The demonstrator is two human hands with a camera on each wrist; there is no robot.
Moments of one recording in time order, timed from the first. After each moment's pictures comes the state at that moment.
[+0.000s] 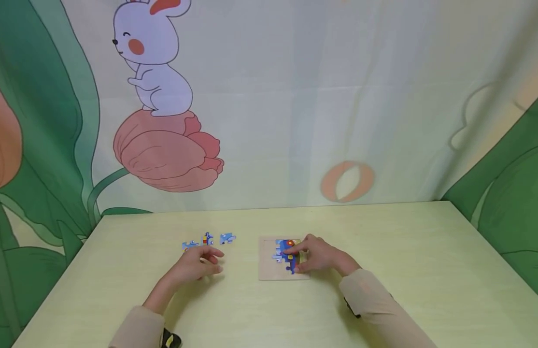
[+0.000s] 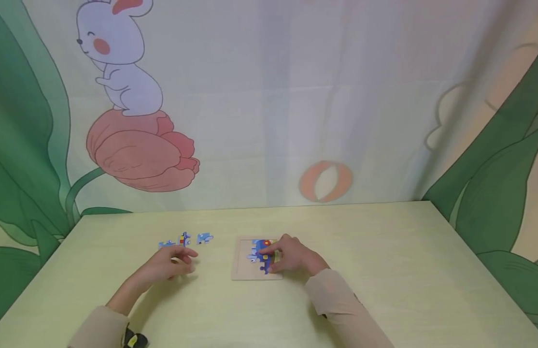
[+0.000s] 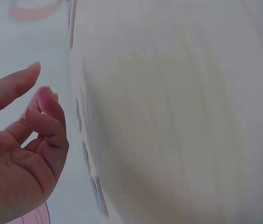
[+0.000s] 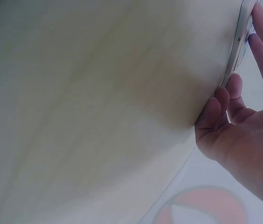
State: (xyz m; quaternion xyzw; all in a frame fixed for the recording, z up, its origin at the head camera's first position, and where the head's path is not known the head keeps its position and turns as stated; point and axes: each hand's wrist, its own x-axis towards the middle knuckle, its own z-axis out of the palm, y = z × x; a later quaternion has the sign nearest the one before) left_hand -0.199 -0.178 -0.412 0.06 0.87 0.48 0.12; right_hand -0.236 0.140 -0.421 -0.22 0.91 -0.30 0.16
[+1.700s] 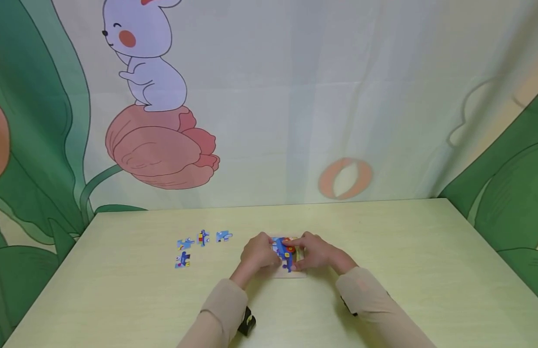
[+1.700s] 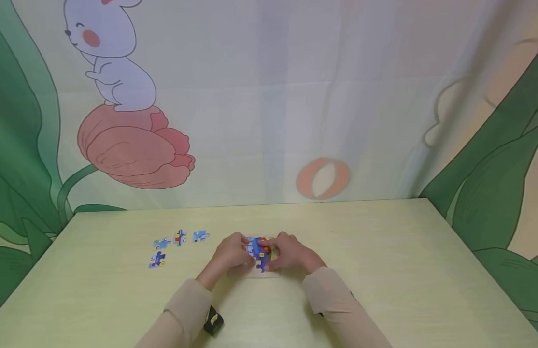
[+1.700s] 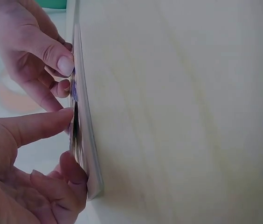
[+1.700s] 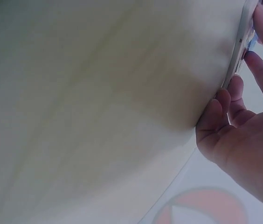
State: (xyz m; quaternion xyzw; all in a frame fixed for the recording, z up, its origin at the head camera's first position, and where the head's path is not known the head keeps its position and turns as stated) left_hand -0.226 -0.029 -0.416 -0.01 0.93 0.35 0.12; right_hand -0.238 0.139 -0.421 -0.21 0.93 -0.26 0.17
